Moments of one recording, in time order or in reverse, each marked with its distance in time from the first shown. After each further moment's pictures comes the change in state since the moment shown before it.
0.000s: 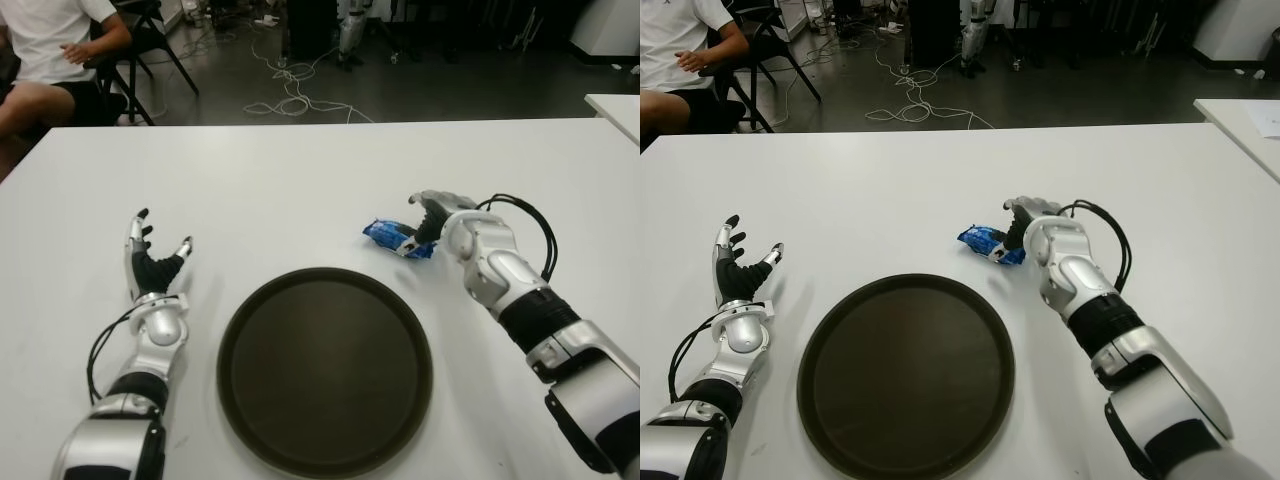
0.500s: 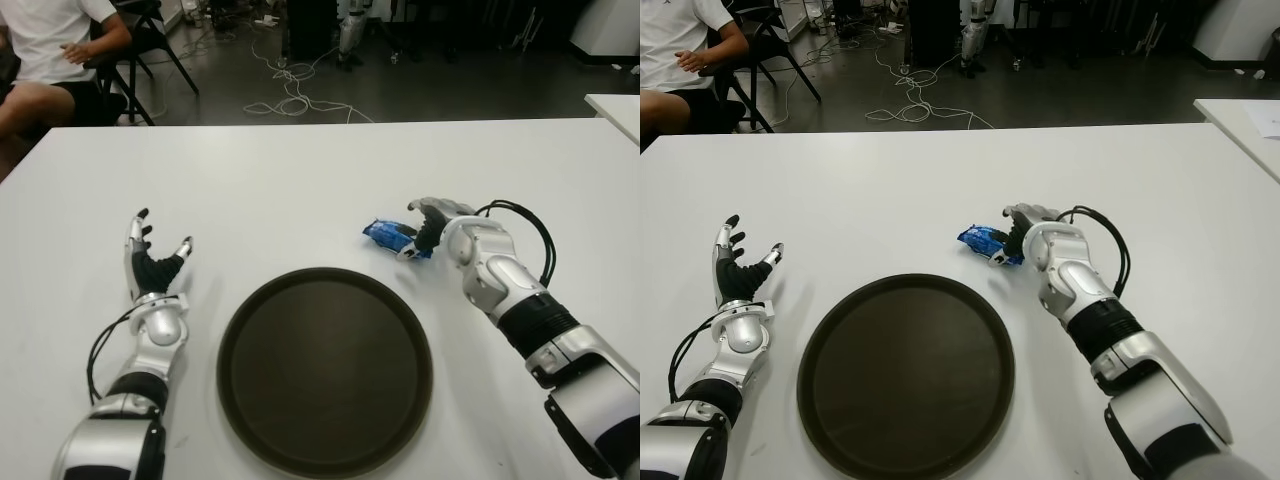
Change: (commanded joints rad) left arm 0.000 0.002 -0.003 0.000 0.005 -0.004 0.002; right arm 0.012 0.011 0.016 0.003 -0.010 0.012 0.001
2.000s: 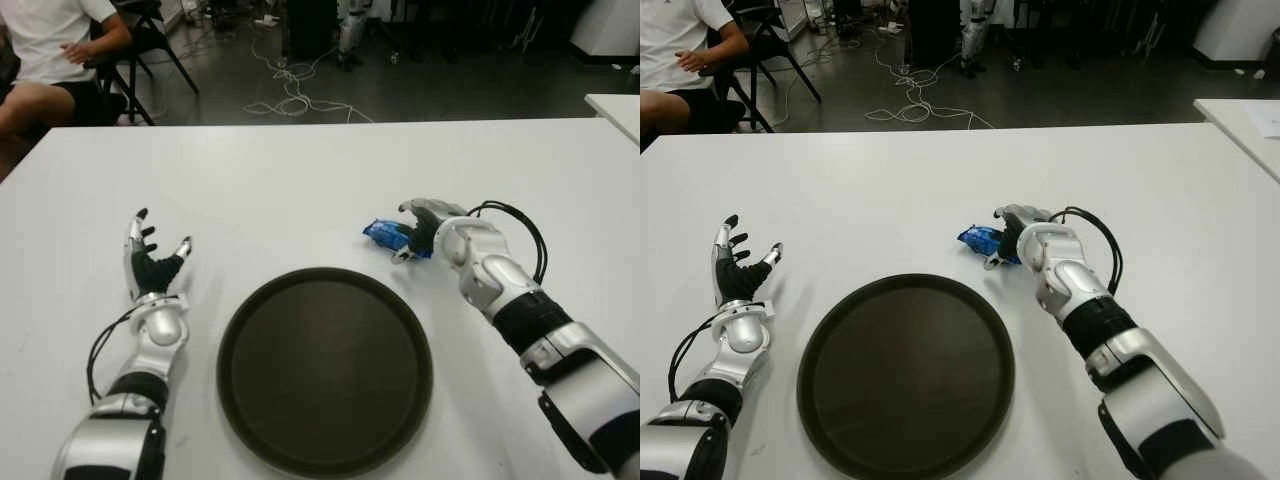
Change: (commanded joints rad) left arm -0.001 -0.001 -0.010 0.001 0.007 -0.002 0.013; right arm -0.077 0.037 -0.013 0.121 0.017 -0.095 -0.043
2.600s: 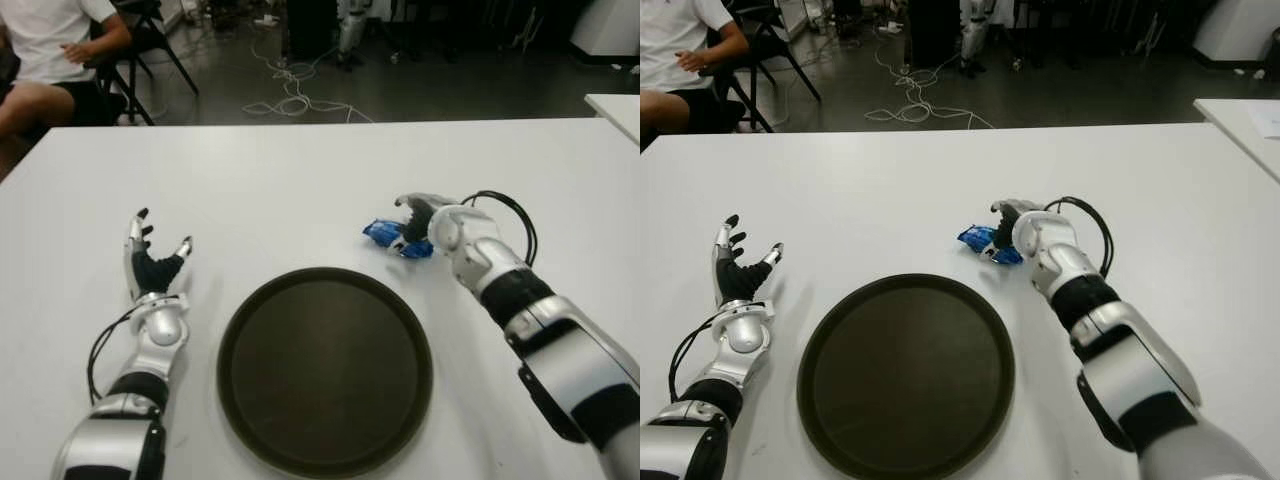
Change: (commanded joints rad) left arm -0.001 -0.004 0.010 0.006 -0.015 -0.009 -0.003; right arm -0.136 0.071 -0.020 0.313 0.067 -0.124 -0.074
